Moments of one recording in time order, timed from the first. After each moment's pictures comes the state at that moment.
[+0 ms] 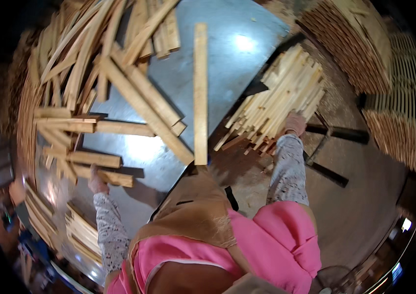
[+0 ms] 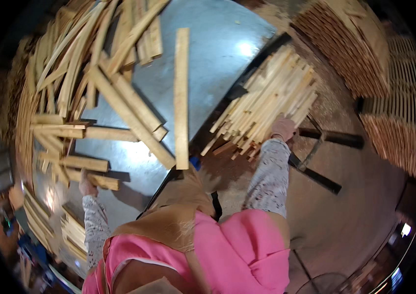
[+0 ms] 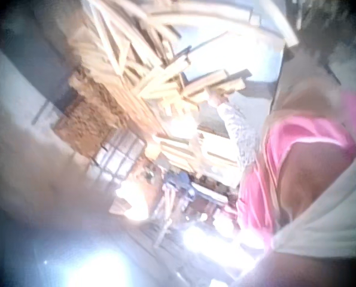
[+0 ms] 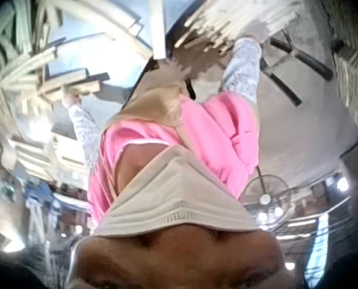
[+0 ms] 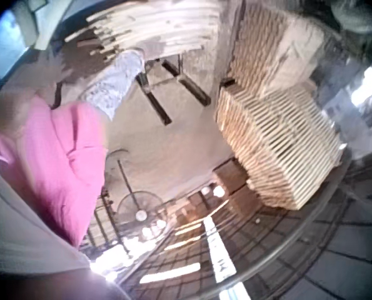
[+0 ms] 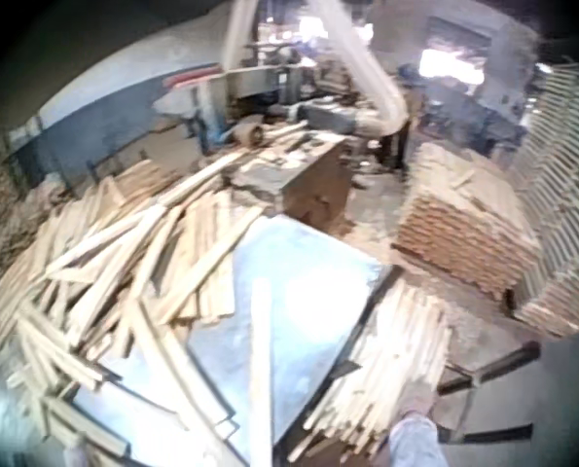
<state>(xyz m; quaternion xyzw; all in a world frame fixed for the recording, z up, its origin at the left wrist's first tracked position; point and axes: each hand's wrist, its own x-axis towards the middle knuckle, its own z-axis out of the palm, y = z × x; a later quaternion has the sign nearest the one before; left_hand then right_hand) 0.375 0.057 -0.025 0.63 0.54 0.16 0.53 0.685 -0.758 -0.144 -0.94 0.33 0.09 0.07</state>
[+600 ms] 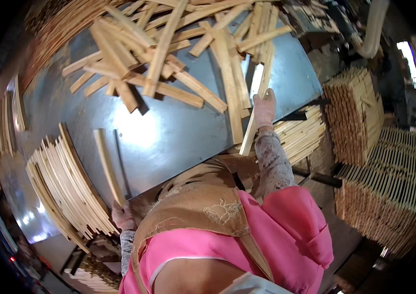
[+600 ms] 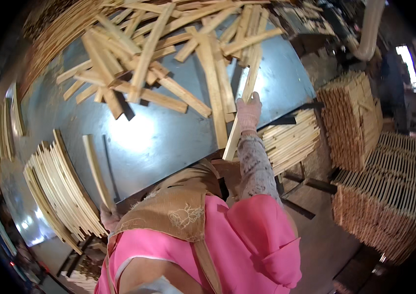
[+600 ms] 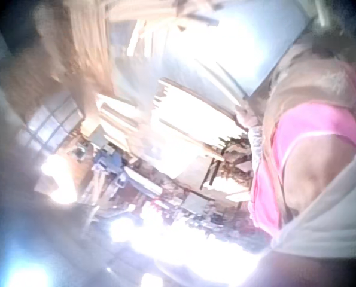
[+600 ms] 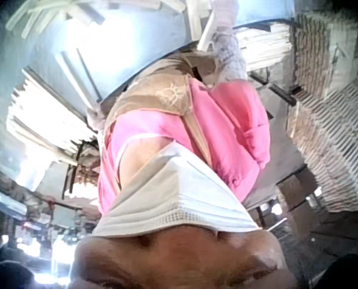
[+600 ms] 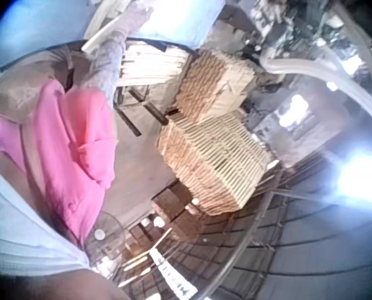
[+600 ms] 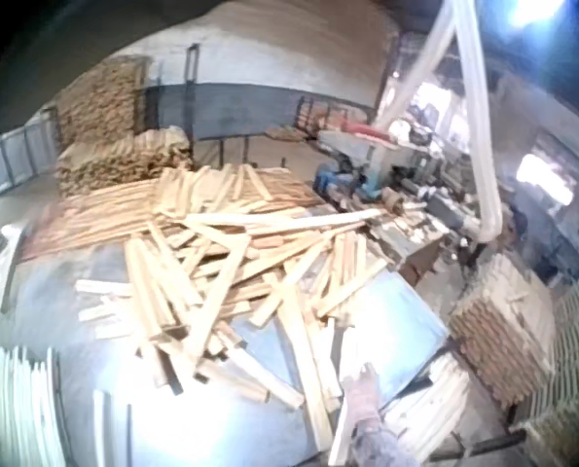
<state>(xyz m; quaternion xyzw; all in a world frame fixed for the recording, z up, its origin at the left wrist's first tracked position) -0.027 -0.120 -0.008 0.65 0.62 0.13 0.42 0.665 -0.357 0.041 -0.94 0.02 0.02 0.35</state>
